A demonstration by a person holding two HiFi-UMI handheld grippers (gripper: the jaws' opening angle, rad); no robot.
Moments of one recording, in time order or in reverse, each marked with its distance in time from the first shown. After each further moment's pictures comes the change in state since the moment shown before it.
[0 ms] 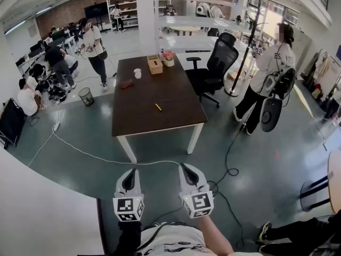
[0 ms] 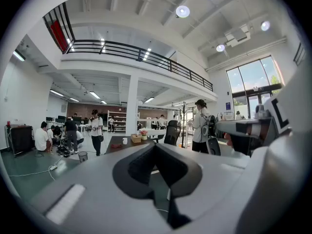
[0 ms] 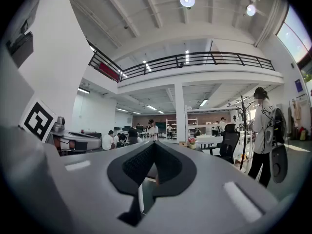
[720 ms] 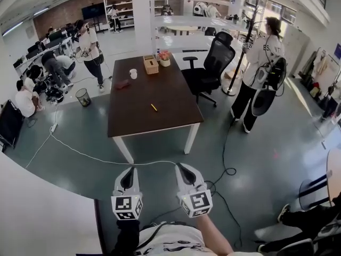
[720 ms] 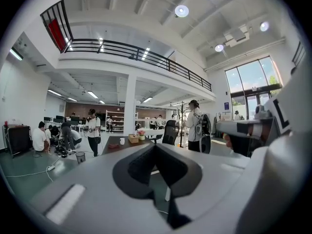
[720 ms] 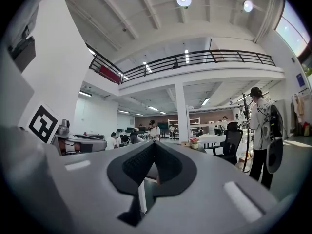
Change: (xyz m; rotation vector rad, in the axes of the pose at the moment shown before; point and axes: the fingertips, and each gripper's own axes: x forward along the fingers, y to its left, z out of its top) left arm 0.014 -0.016 0.002 0.005 0.001 -0.018; right arm -0.002 -0.011 -0.001 0.030 -0.011 0.034
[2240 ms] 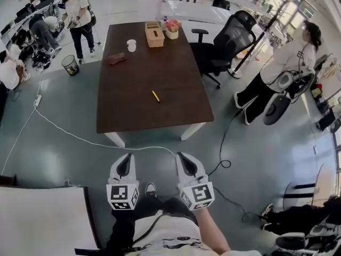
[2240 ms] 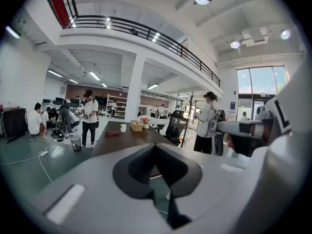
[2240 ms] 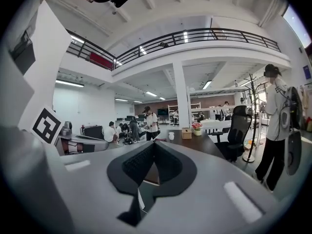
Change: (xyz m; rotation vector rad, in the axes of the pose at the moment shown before) left arm 0.162 0.084 -0.033 -0.113 0.151 -0.015; right arm 0.170 -0.060 -0.039 0.049 0.186 0.007
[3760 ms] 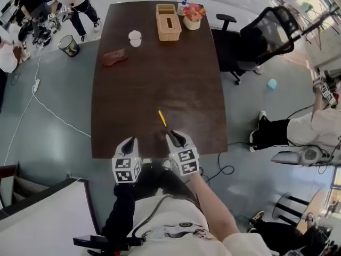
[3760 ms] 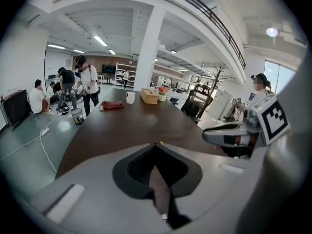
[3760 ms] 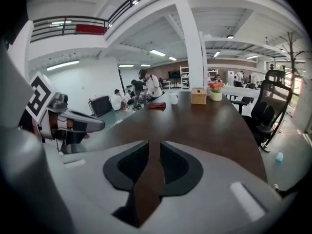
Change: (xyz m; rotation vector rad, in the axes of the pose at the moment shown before) left arm 0.268 0.098 -0.064 -0.148 0.379 0.091; right arm 0.304 -0.127 -0.119 -0.009 0.485 0.187
